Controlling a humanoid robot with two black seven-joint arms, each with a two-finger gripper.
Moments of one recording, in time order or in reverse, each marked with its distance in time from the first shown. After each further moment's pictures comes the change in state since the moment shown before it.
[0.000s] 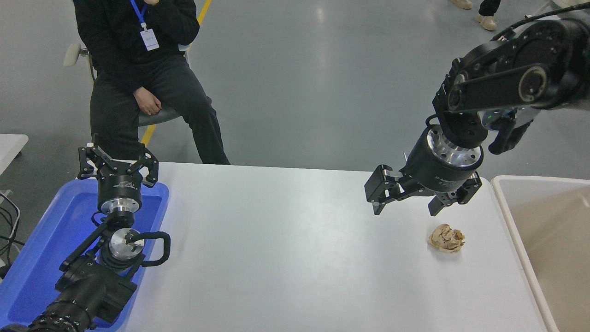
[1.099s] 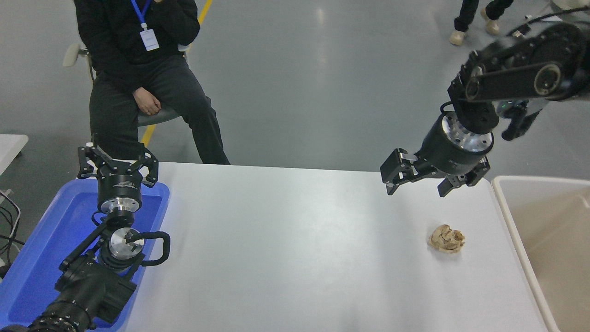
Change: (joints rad) left arm 0.000 0.001 0.001 0.000 -0.002 -0.001 0.000; right arm -0.305 -0.185 0.089 -0.338 -0.272 -0.002 0.001
